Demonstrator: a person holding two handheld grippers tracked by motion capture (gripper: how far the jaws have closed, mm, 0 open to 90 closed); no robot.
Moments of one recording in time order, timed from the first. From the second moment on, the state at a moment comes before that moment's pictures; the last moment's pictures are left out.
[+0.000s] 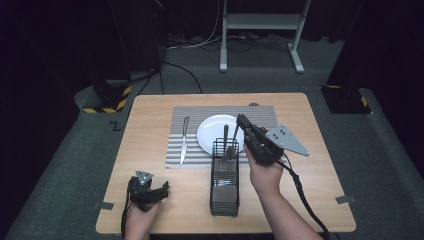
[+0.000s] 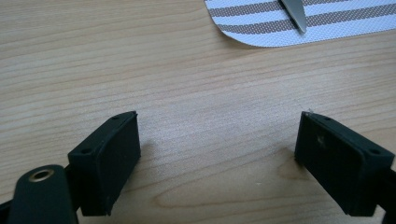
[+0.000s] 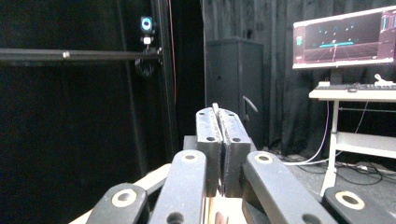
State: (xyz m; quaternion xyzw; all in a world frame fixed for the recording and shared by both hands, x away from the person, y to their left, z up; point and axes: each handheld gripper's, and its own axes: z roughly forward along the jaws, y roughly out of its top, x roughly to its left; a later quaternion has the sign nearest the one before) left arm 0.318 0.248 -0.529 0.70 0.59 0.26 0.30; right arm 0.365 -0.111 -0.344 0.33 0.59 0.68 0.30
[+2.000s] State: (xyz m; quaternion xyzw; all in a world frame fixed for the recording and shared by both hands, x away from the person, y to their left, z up) left arm 0.320 0.245 -0.530 0.72 0.58 0.25 0.30; right arm 0.442 -0.185 -0.436 0.39 0.62 0.59 0.33
